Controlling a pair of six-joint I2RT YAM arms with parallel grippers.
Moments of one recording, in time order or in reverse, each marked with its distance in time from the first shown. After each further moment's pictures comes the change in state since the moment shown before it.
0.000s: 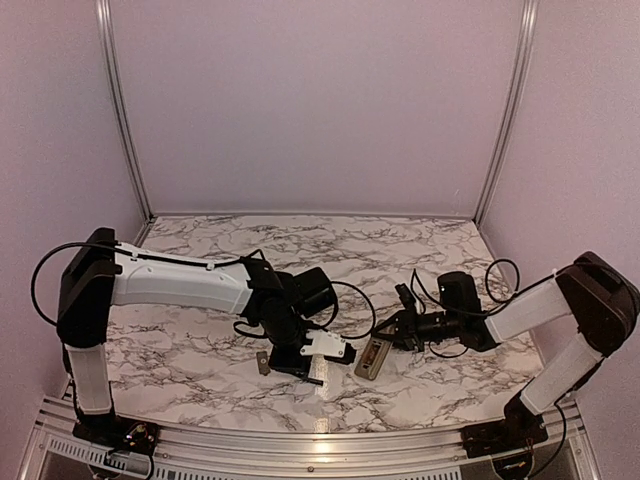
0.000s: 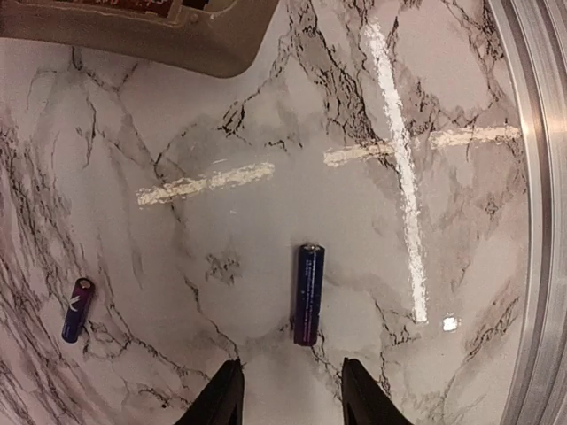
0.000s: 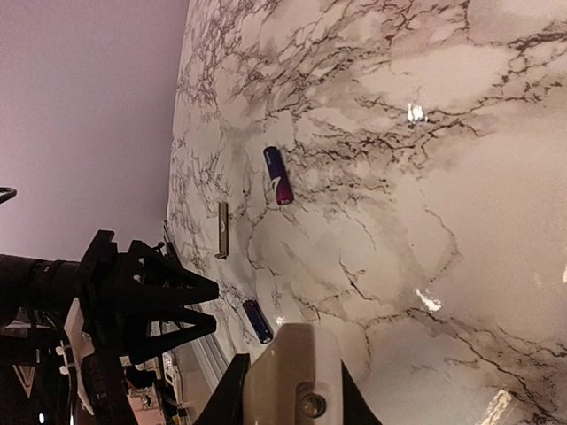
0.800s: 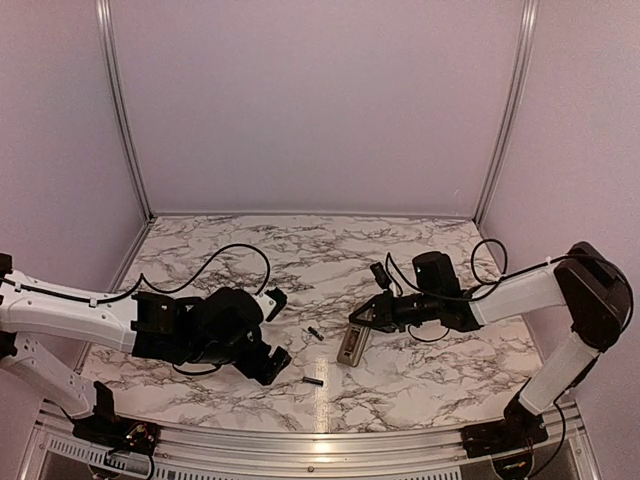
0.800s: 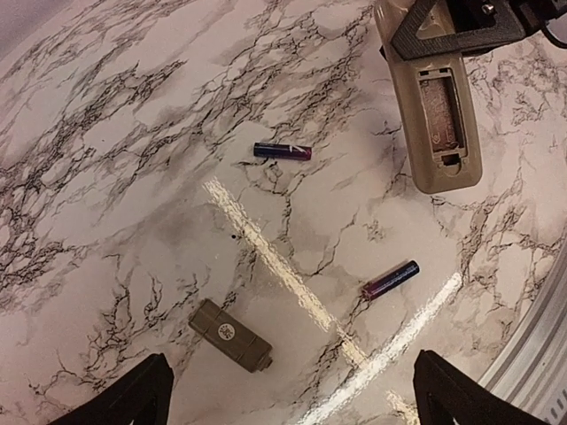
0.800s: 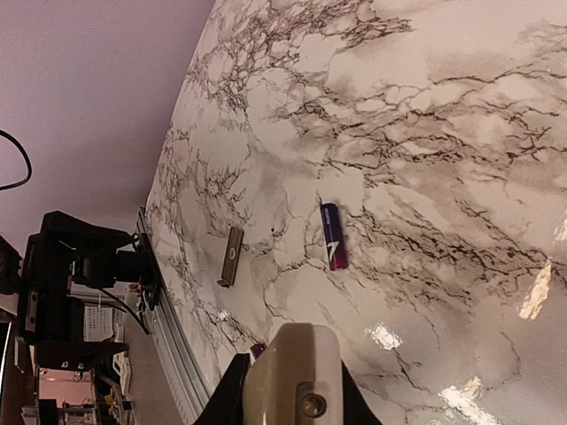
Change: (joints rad) left arm -0.099 -0.627 -0.611 0.451 -0.439 -1.064; right arm 0.112 0.042 0.227 -0.171 0.102 -0.187
